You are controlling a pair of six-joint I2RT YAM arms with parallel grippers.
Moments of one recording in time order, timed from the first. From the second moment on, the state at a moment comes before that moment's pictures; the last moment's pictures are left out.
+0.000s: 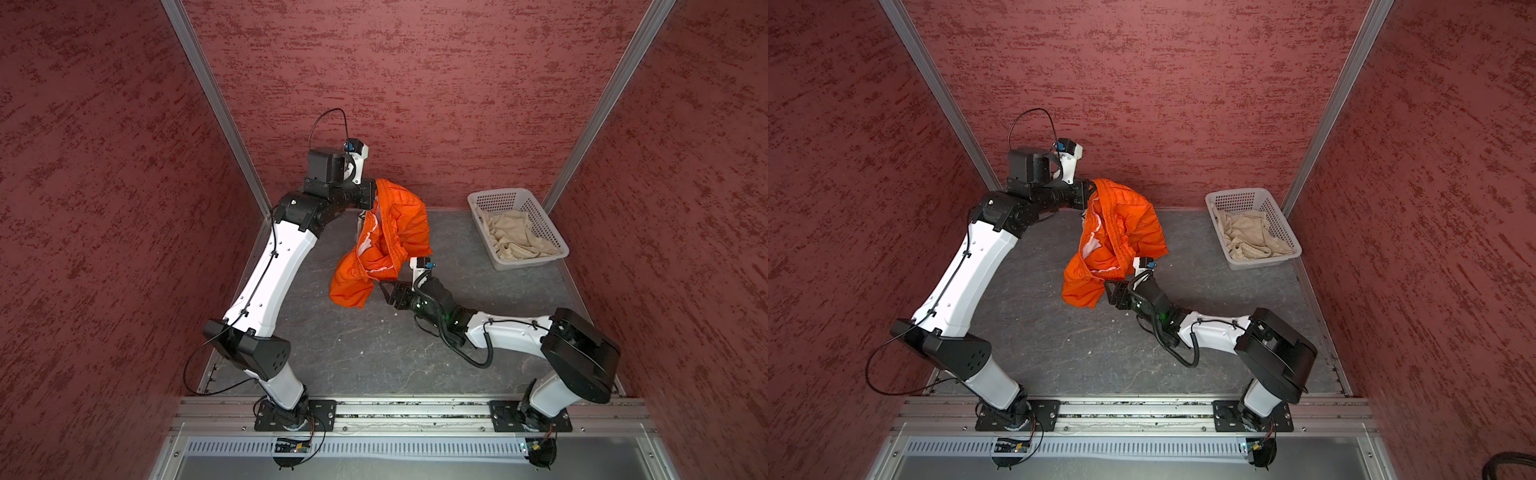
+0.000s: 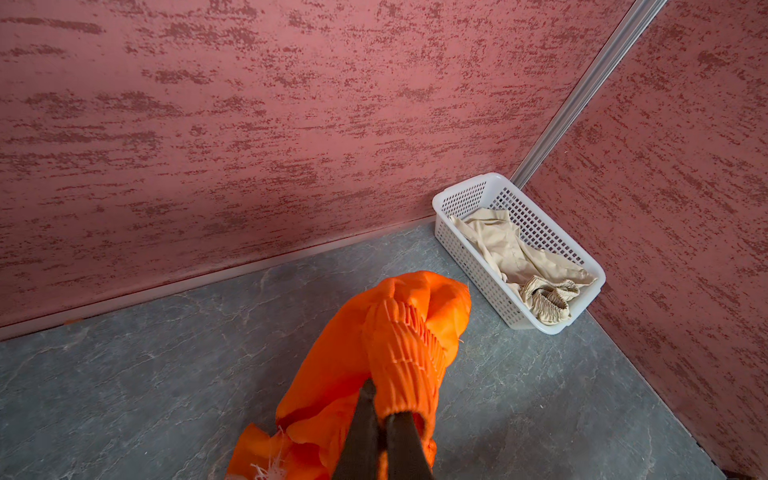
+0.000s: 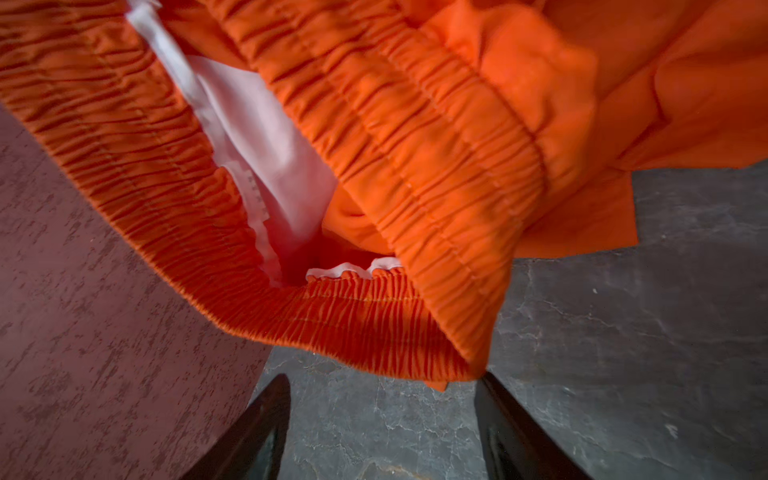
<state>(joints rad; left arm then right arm) -0.37 1.66 2.03 -0.79 0.17 -0.16 0.92 1.63 0.80 0.56 0.14 0.89</state>
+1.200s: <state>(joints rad) -0.25 1.49 1.95 -0.83 0.04 -0.07 0.66 1.33 0.98 0.22 0.26 0.59</state>
